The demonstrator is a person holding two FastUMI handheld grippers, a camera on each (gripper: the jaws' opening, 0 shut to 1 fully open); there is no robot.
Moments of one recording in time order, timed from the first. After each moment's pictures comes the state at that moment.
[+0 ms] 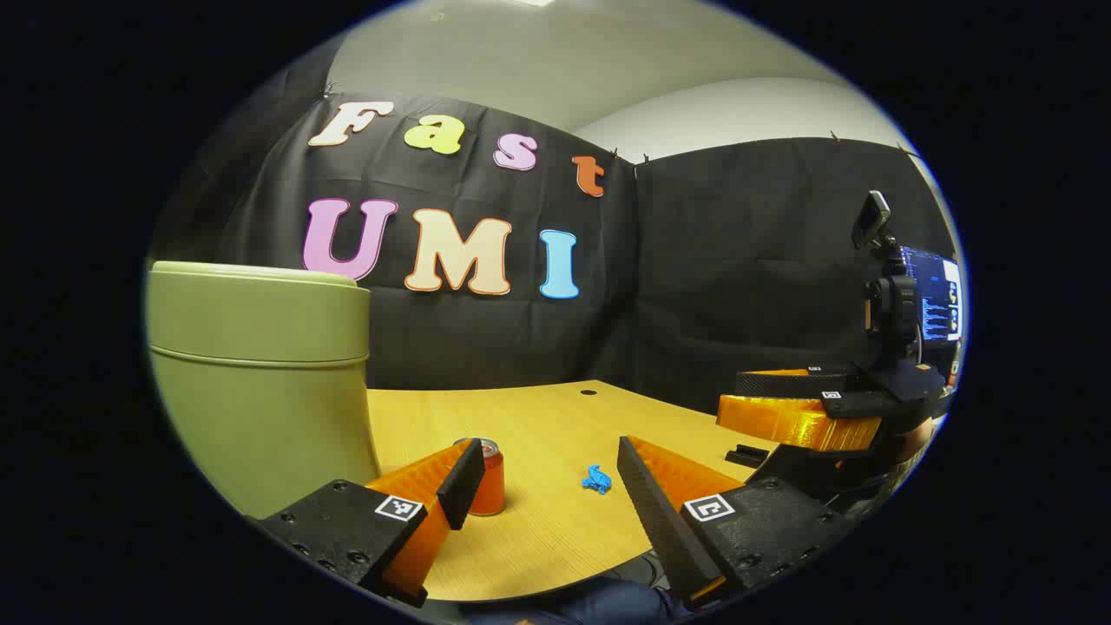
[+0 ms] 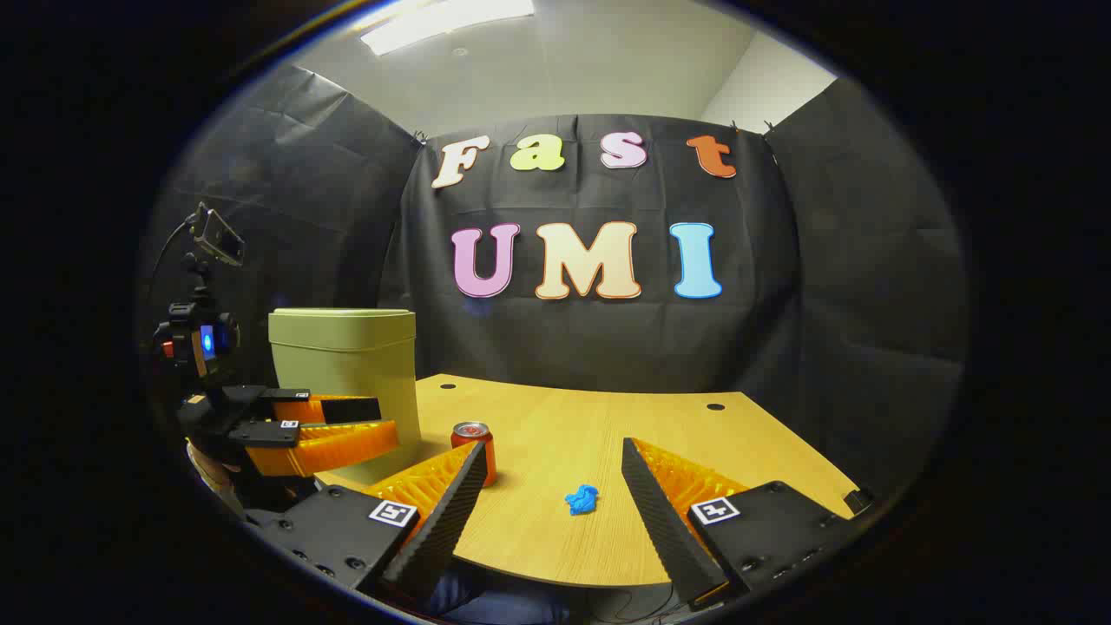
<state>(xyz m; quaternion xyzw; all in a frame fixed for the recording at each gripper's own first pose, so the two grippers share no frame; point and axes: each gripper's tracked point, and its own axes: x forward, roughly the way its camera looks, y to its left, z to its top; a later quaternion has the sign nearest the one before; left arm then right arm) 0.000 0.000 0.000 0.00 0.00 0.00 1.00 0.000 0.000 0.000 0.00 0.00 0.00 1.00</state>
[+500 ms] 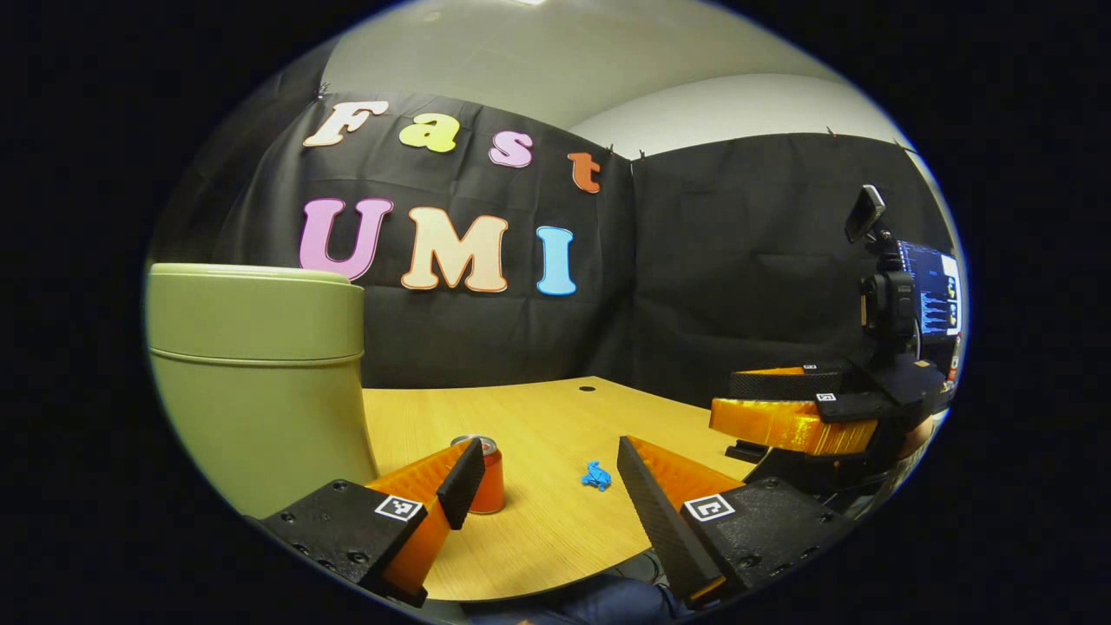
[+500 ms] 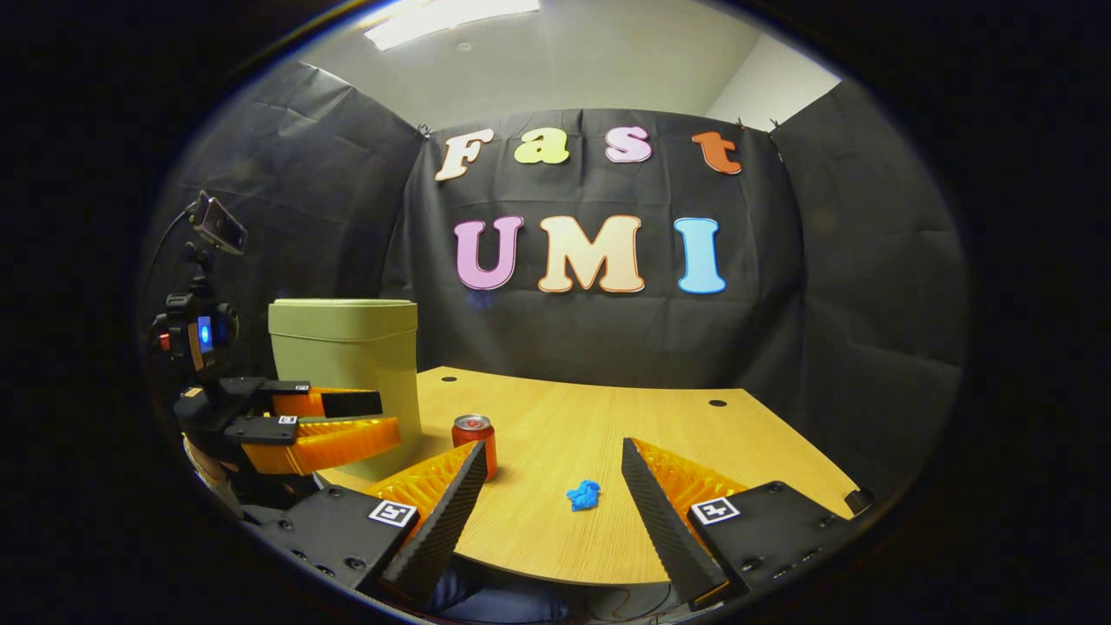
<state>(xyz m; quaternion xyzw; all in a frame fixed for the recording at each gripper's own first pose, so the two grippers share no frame) 0.000 -0.001 -0.003 0.01 0.01 0.00 1.00 0.009 0.006 -0.012 -0.01 0.02 0.01 1.00</state>
